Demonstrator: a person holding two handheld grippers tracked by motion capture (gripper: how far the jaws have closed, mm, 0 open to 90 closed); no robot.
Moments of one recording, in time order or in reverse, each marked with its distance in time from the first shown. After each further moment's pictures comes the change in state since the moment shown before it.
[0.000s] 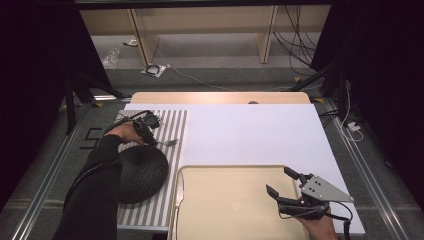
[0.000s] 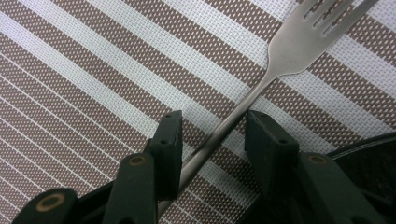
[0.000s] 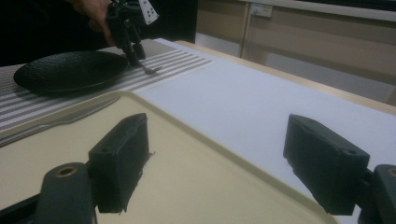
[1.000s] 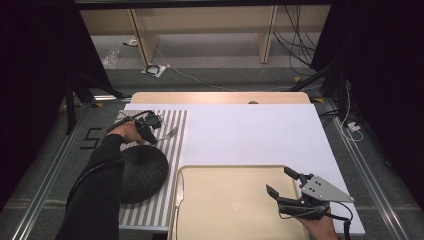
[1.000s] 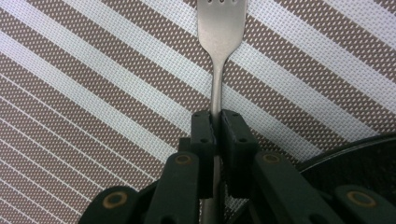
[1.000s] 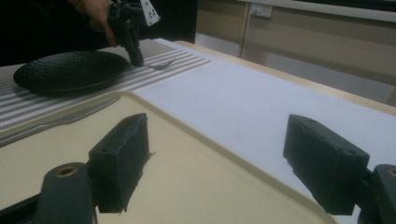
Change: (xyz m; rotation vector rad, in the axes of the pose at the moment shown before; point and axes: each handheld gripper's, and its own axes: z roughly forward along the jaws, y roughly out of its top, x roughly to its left) left arm -0.002 0.004 0.001 0.017 -0.037 0.018; right arm 0.000 0.000 0.000 -0.003 -0.002 -0.002
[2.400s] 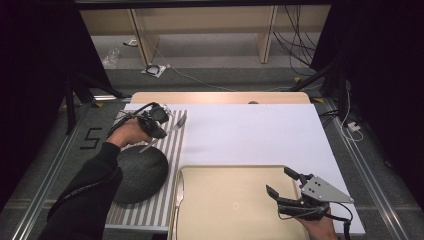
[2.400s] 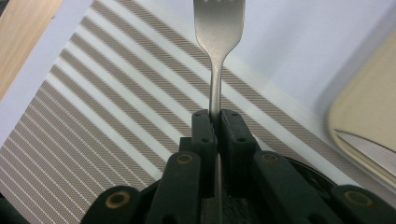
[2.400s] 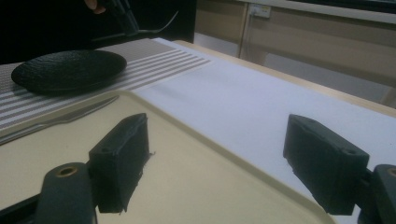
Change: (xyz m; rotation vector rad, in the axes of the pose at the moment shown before) left arm -0.069 0.027 -0.091 -0.138 0.094 -0.048; right arm 0.002 0.001 -0.001 0.004 -0.006 -0.004
